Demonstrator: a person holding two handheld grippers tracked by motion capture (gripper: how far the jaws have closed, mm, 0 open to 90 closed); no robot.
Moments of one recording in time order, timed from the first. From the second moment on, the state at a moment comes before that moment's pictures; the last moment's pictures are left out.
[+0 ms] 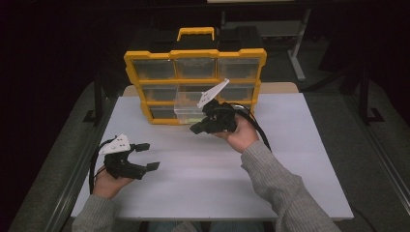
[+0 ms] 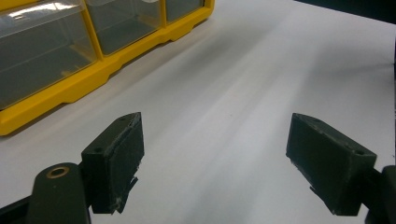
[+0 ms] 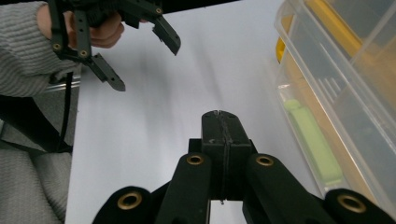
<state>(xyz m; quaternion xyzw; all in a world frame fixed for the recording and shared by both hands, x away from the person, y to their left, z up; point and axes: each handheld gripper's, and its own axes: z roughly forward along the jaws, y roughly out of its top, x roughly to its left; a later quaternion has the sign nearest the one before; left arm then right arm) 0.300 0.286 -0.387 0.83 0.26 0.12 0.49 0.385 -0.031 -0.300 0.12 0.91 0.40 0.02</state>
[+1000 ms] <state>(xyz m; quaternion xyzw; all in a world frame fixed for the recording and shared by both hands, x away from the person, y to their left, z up) 0.299 0.290 -0.386 0.82 0.27 0.11 0.50 0.411 -0.019 -0.294 0.15 0.92 0.36 0.06</state>
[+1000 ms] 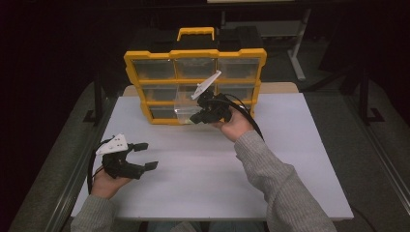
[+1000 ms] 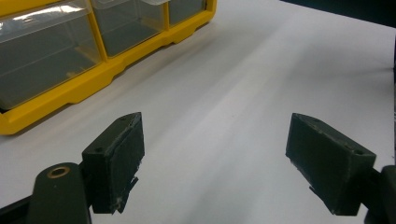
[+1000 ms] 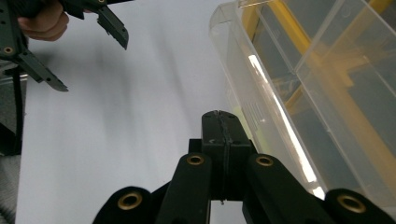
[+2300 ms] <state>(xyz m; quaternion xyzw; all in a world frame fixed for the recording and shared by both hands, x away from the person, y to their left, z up) 0.299 0.290 -0.386 0.82 0.26 0.12 0.49 0.431 -0.021 -0.289 0.16 0.92 0.36 0.07</state>
